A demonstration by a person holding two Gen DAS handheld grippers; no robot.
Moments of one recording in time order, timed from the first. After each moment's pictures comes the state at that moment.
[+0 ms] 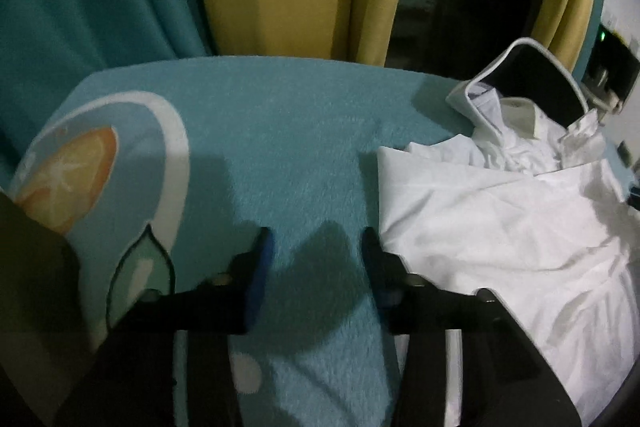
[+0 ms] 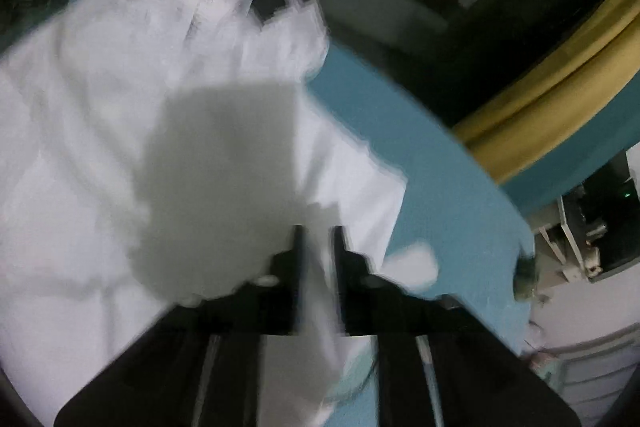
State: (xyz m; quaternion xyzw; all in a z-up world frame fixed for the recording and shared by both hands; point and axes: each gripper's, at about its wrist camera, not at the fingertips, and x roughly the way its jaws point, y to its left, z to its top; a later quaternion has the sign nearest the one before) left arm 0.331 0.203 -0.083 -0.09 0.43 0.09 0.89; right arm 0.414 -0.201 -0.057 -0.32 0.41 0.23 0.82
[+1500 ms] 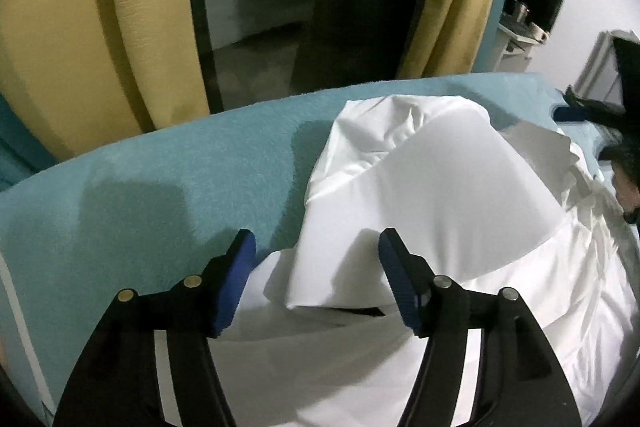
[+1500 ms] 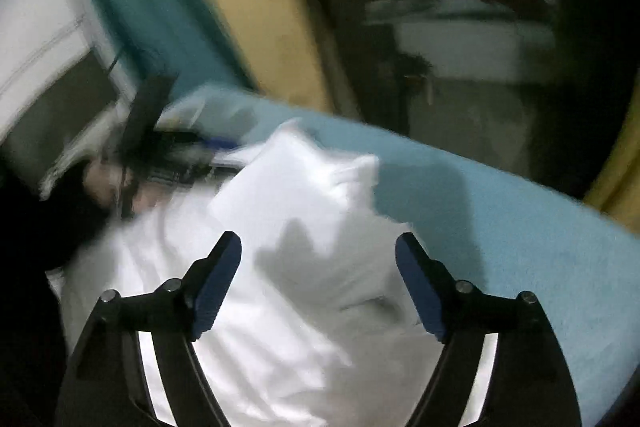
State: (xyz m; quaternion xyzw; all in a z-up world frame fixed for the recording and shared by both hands) left arm 0.472 0.106 -0.090 0.00 0.45 -0.09 0.89; right arm 0.493 -0.213 -0.056 -0.03 0.40 0.47 0.79
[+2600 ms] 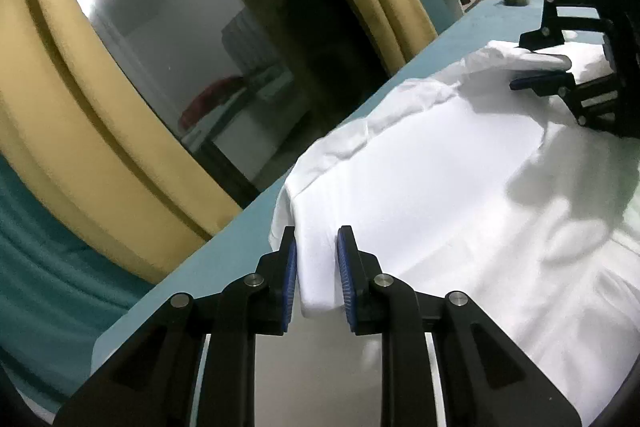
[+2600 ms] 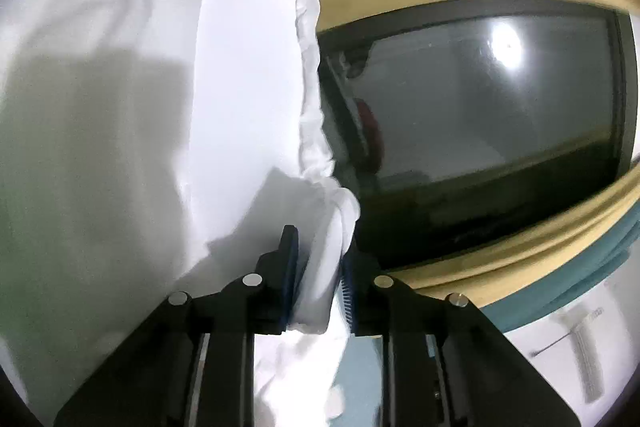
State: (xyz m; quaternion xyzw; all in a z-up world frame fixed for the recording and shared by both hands) left arm 0.357 -0.002 -0.057 0.29 0.28 -0.04 0.91; right arm 0.277 -0.131 -0.117 -0.60 0.07 0.17 0.78
